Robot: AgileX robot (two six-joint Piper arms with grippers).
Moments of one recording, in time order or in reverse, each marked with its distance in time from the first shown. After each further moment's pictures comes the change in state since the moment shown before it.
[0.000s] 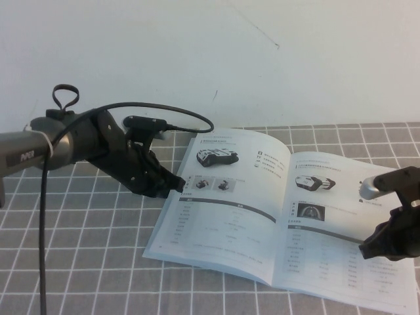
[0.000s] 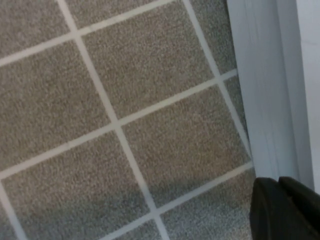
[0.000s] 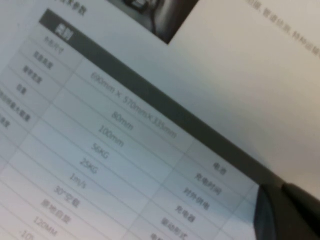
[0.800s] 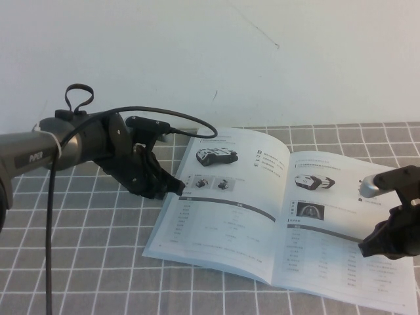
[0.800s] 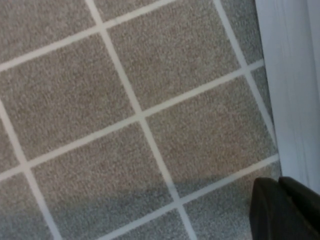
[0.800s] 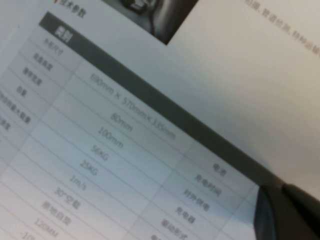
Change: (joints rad) right arm 0.000 0.016 -0.009 0.006 0.006 0.000; left arm -0.022 0.006 -0.008 0.160 -0.018 -0.124
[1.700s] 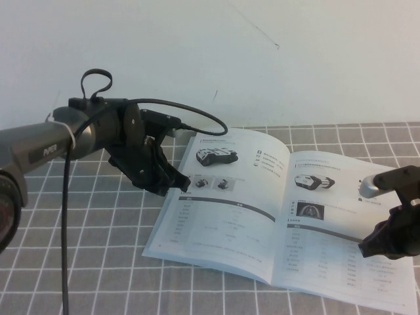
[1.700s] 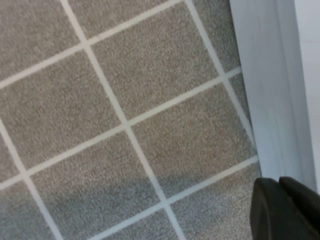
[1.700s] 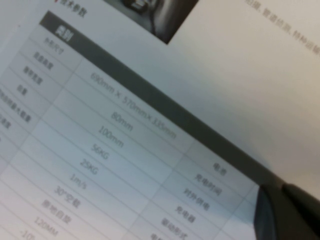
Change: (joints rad) right arm 0.000 0.000 0.000 0.002 0.002 -0.007; left arm -0.037 0.023 -0.111 0.148 0.136 -0.117
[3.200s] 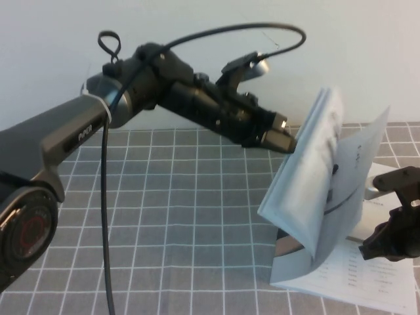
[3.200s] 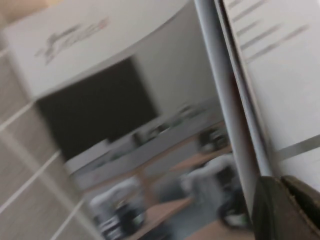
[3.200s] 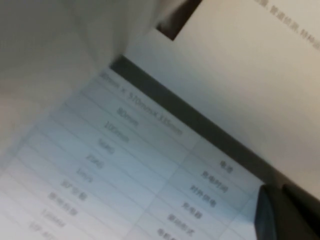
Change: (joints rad) right arm 0.000 -0.013 0.002 0.009 0.013 -0.017; left arm -0.110 0.059 -0.342 -0.856 0.357 0.399
